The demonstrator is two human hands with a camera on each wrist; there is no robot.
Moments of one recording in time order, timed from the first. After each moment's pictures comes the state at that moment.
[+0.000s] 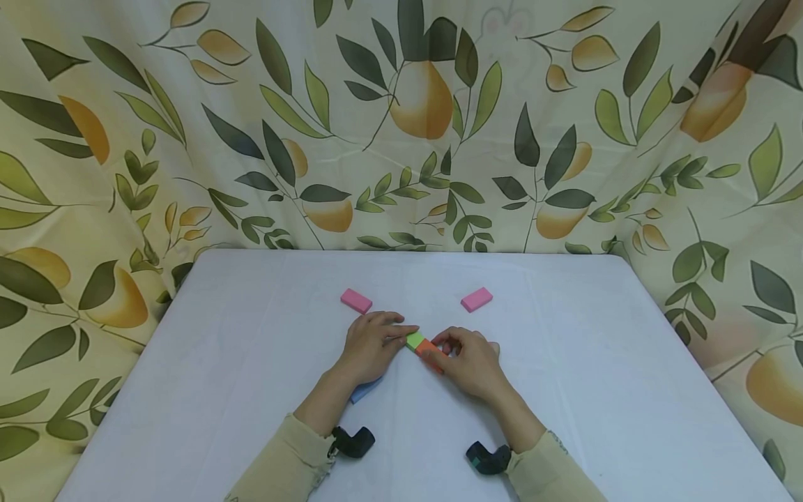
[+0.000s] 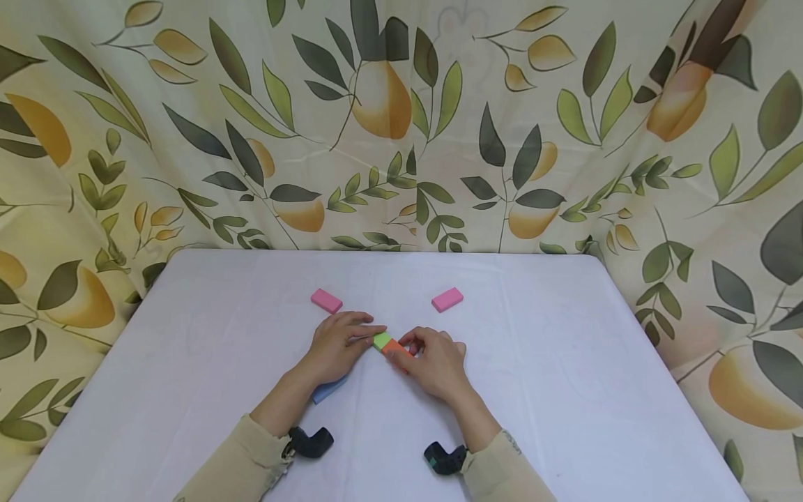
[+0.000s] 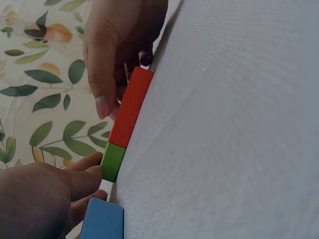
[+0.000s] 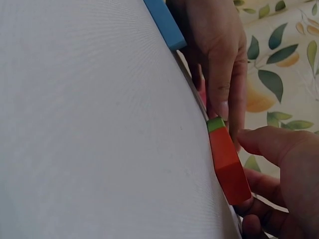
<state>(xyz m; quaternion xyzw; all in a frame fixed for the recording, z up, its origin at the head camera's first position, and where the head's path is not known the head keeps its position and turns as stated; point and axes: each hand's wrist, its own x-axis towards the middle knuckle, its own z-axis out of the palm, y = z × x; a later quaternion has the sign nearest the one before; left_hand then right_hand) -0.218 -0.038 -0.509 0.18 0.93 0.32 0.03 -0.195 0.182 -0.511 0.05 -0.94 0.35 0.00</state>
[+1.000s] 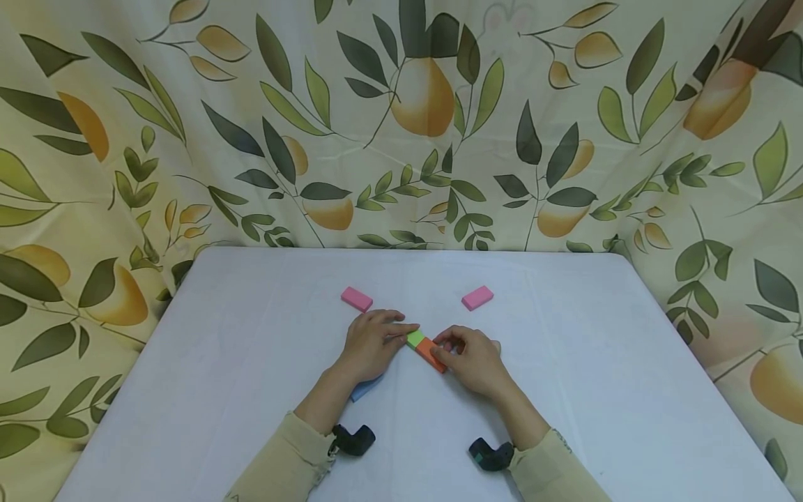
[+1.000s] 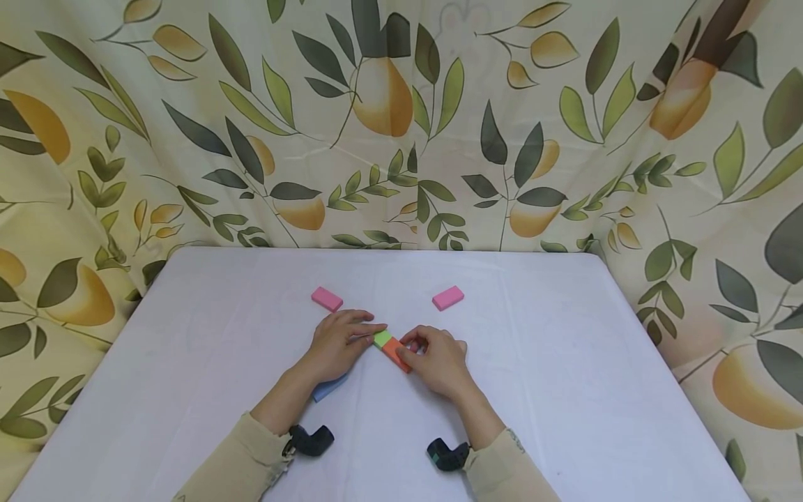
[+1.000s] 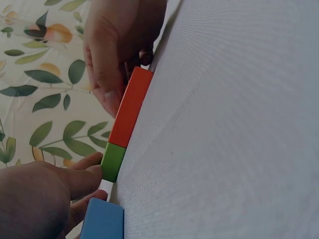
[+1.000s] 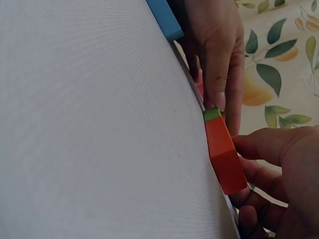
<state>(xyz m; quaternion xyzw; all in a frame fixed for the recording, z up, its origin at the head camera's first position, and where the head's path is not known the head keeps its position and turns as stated) -0.218 -0.037 -0.507 0.18 0.93 0.31 0.03 -0.197 0.186 -0.506 0.05 -0.93 0.37 -0.04</state>
